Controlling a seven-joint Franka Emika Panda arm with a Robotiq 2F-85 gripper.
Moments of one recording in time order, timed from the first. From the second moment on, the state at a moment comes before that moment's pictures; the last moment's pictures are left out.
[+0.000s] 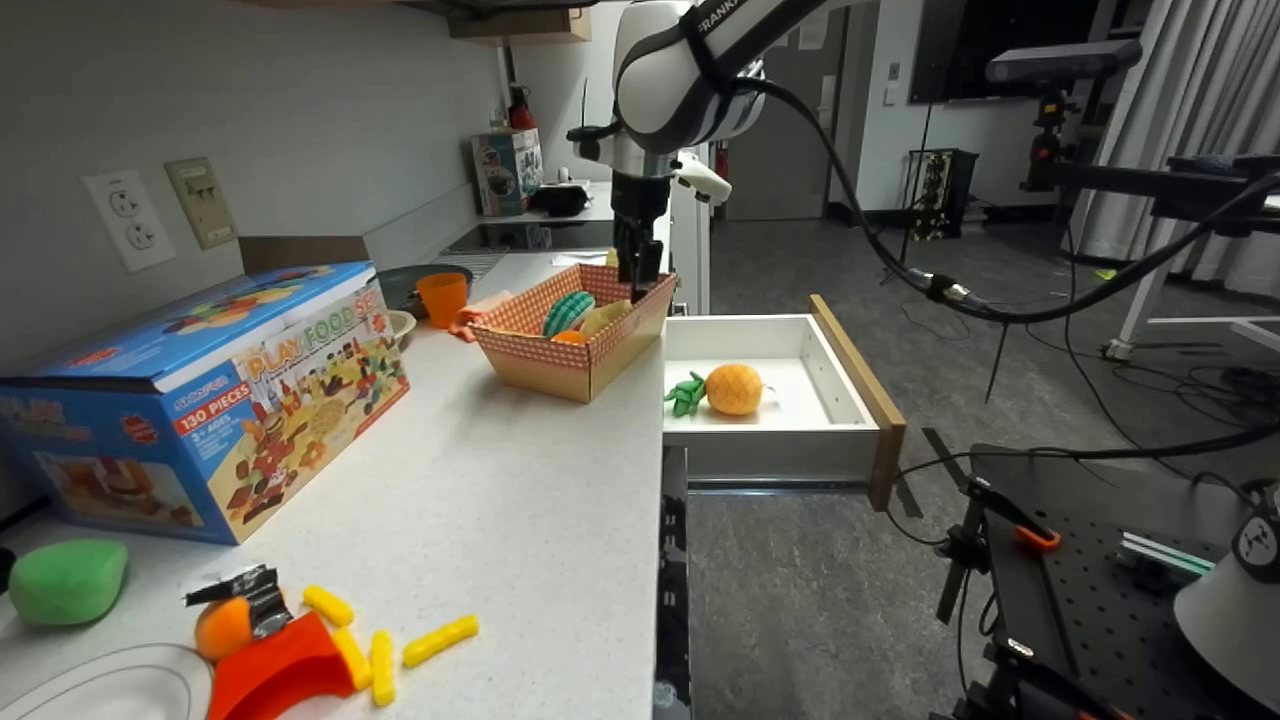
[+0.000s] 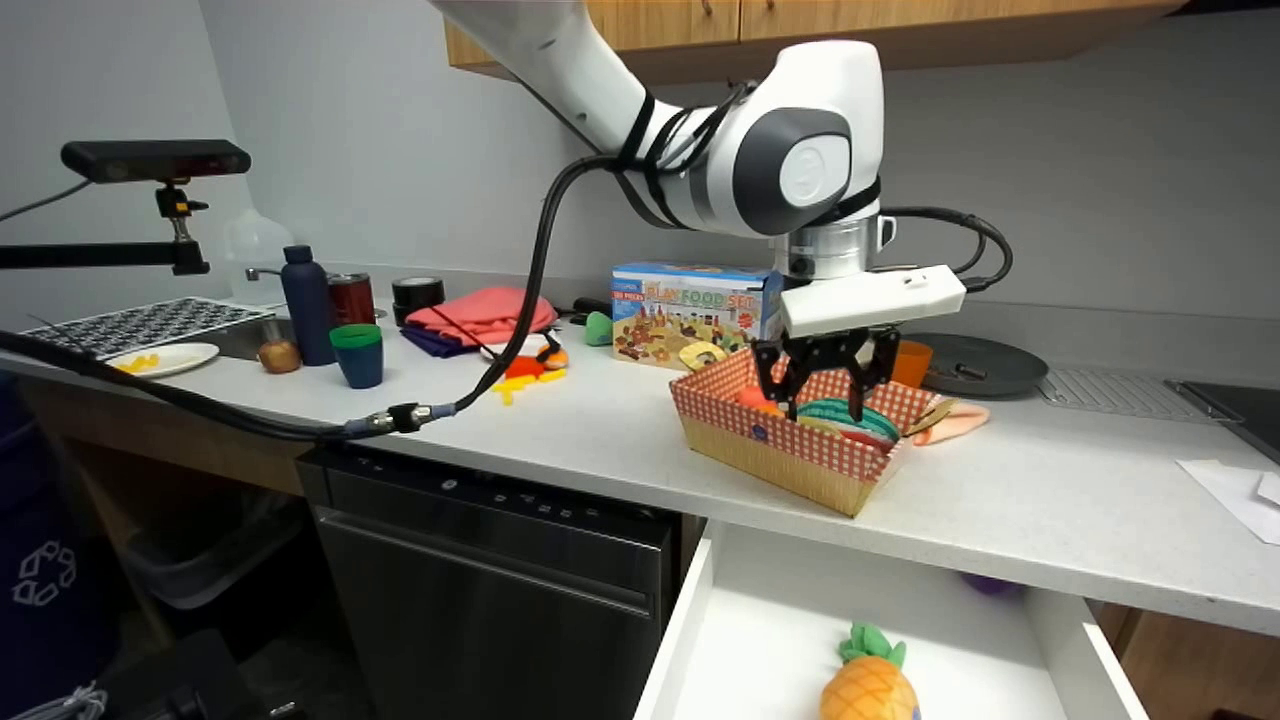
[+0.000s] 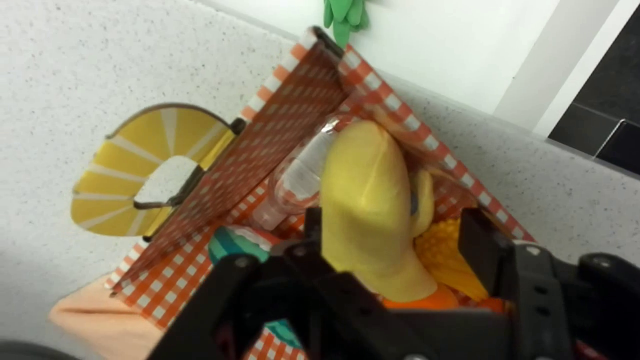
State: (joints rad) arm -0.27 0.44 -0.01 -1.71 -0.01 2.34 -0.99
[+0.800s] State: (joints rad) arm -0.27 0.52 -0.01 -1.62 -0.01 2.19 -0.98
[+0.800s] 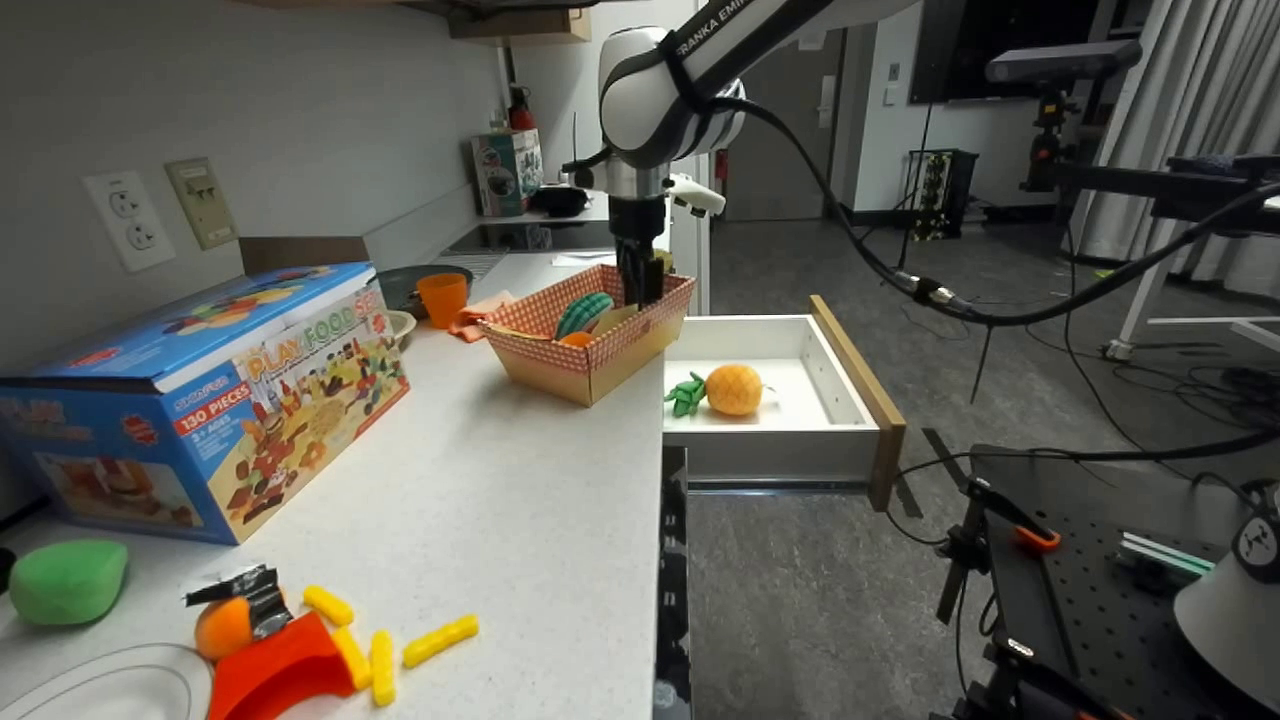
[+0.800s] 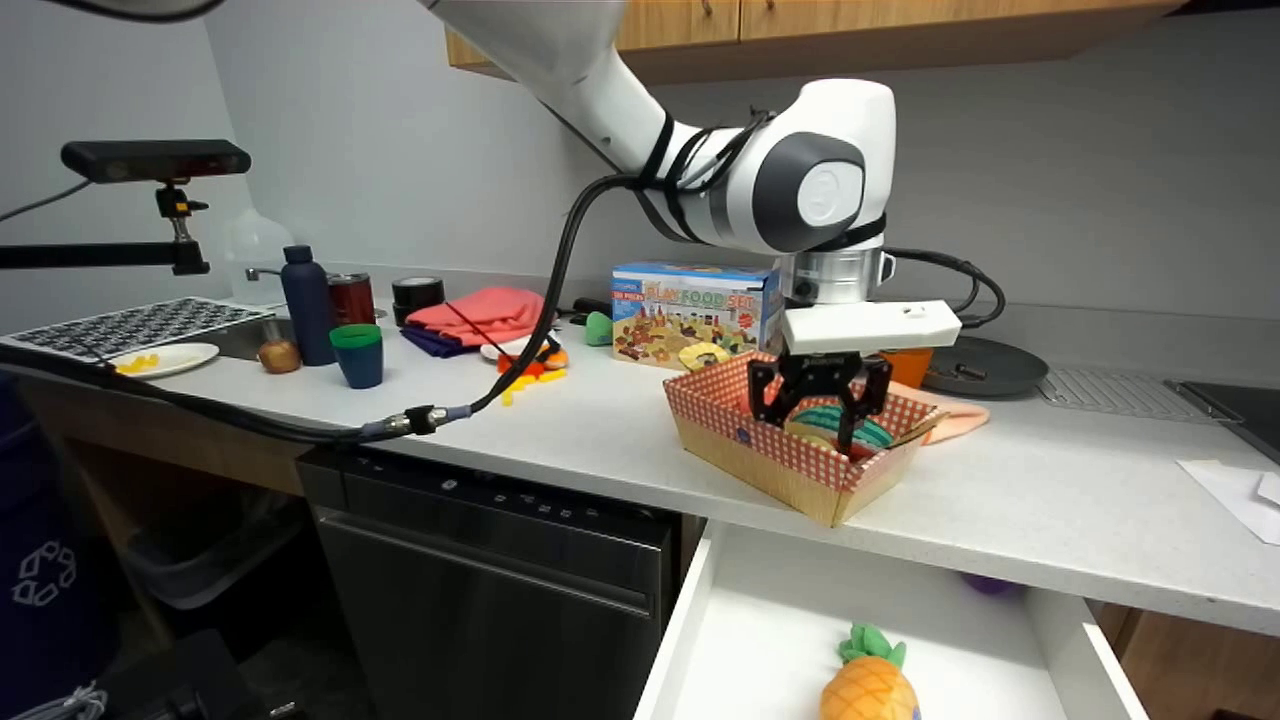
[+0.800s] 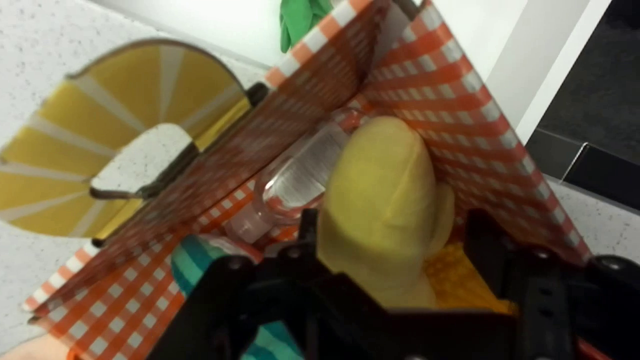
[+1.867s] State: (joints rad) arm -0.27 0.53 -0.01 -1.58 -0.01 2.34 -0.97
